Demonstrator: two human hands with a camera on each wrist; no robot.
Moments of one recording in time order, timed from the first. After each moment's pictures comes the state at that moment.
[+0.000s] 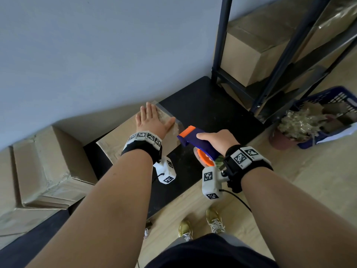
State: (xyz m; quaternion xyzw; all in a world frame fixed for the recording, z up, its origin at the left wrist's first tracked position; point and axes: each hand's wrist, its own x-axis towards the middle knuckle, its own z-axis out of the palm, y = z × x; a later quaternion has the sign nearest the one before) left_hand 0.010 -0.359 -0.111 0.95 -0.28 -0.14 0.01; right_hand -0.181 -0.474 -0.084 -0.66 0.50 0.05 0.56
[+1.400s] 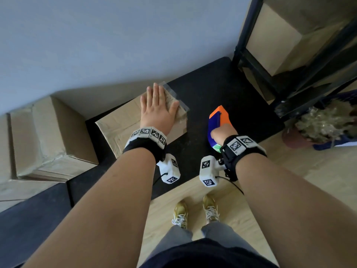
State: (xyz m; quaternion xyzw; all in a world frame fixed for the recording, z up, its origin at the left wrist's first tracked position) left_hand 0.002 -0.354 -0.129 0.95 -0.29 -0.08 0.06; right_hand -0.132 -0.501 -0.152 -0.75 0.49 0.14 0.43
